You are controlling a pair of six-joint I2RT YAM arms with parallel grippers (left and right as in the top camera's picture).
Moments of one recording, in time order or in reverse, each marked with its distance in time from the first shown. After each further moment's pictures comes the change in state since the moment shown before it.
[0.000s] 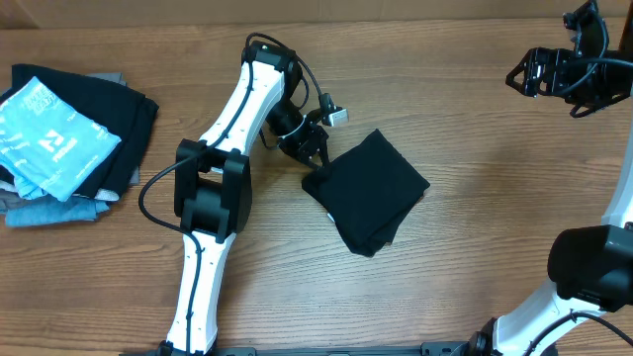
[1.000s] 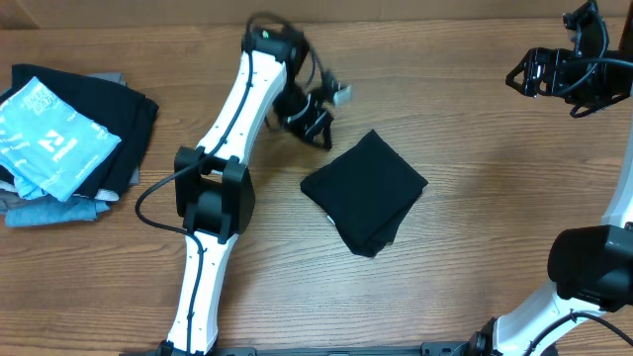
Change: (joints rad) left arm -0.023 0.003 0.241 0.063 -0.115 -0.130; right arm 0.000 0.000 0.000 0.000 0.000 0.000
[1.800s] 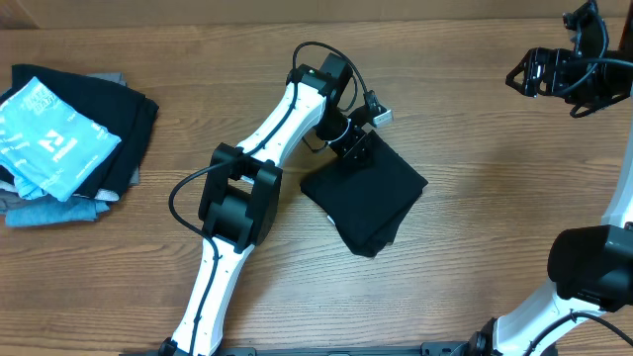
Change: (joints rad) left arm -0.135 -0.004 -0.349 0.474 0.134 -0.034; right arm 0.000 0.000 0.000 0.000 0.000 0.000
